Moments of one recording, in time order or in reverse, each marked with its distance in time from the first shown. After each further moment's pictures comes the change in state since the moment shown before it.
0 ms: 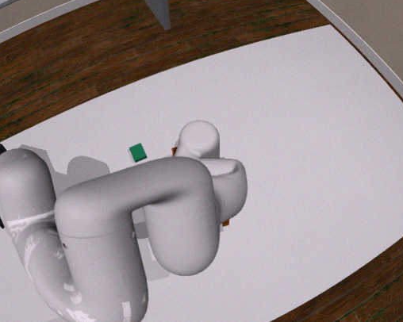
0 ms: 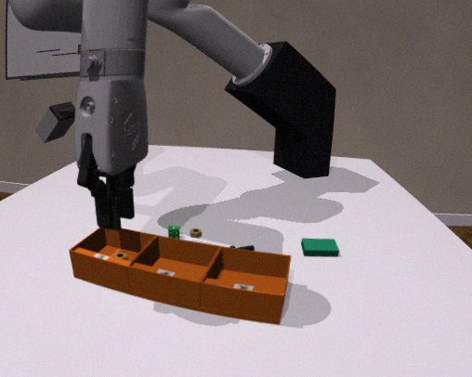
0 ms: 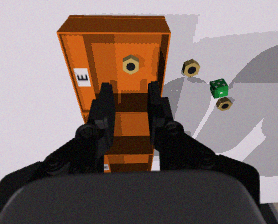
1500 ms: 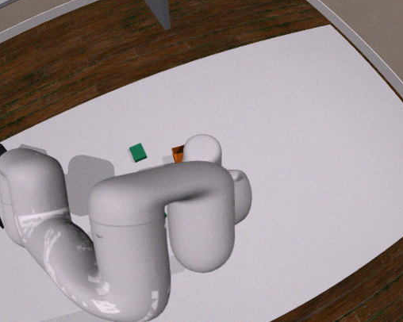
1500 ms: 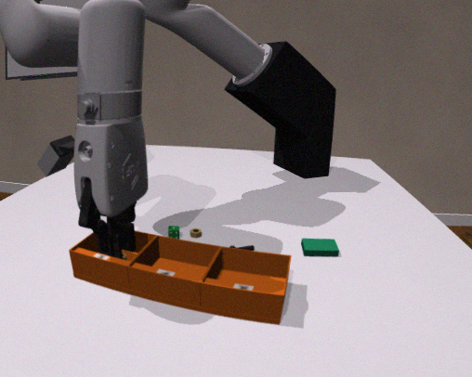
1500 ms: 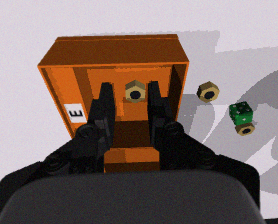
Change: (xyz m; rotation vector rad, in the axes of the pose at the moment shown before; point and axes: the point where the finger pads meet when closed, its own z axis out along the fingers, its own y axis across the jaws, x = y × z) arm 0.000 -0.004 0.045 -0.001 -0.001 0.027
